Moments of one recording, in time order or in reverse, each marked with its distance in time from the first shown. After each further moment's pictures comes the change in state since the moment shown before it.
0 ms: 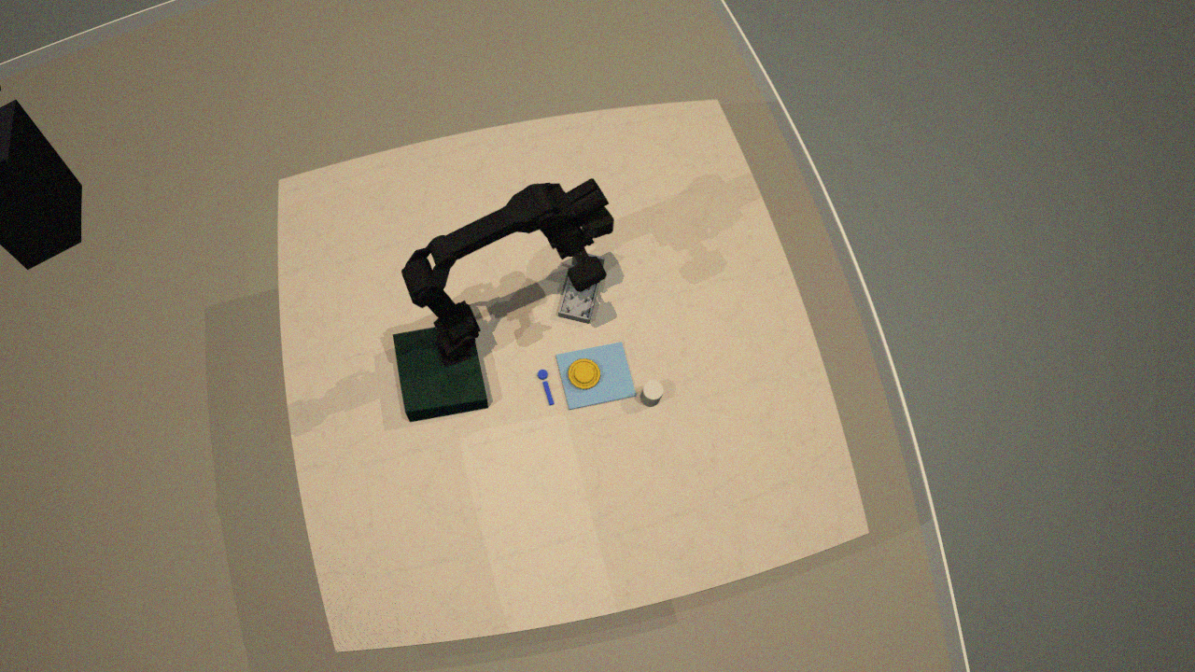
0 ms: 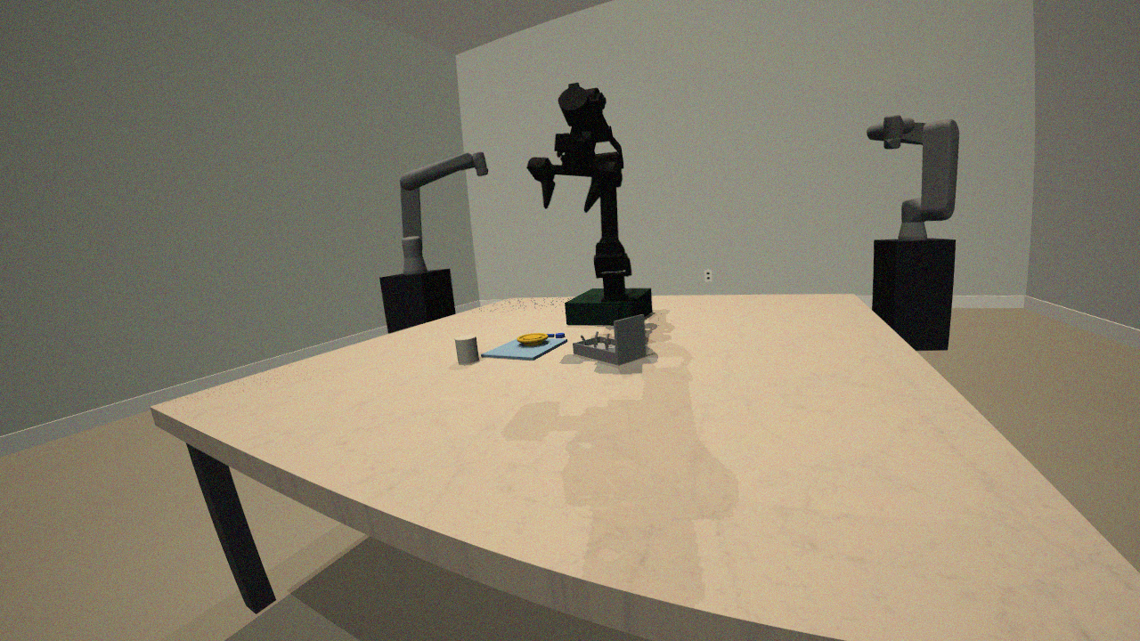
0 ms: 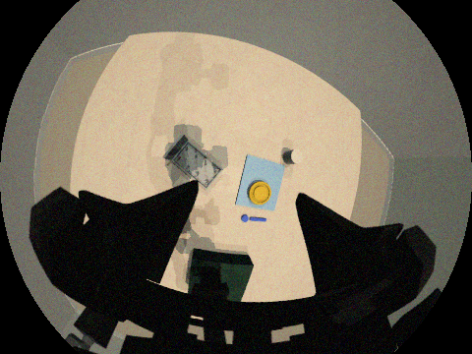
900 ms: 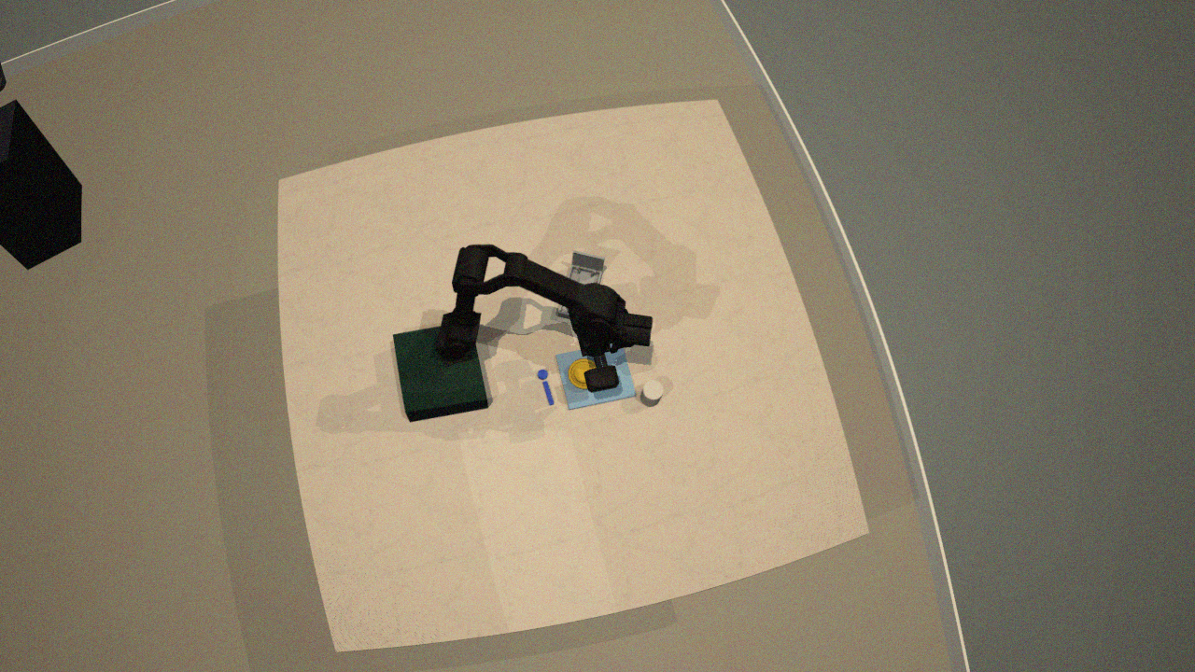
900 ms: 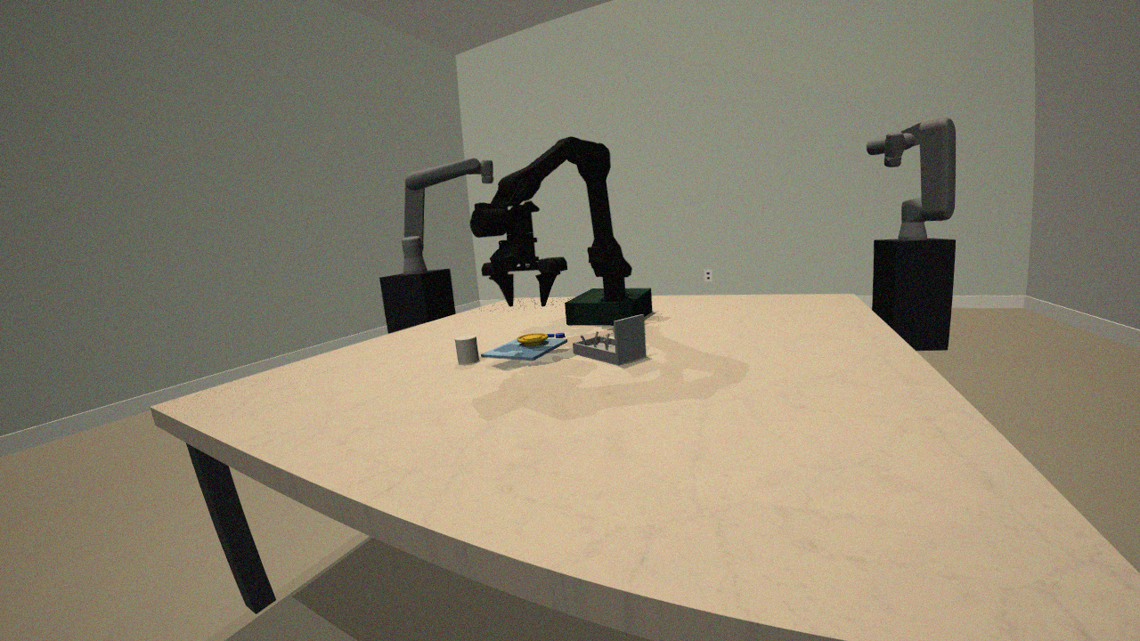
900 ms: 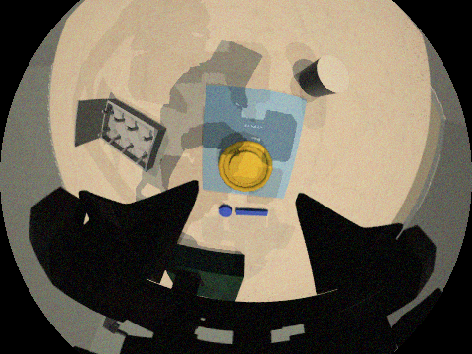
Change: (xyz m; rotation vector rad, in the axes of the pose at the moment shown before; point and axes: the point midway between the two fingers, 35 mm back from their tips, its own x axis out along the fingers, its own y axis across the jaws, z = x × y) arm 0.186 -0.086 -0.096 0.150 0.417 0.149
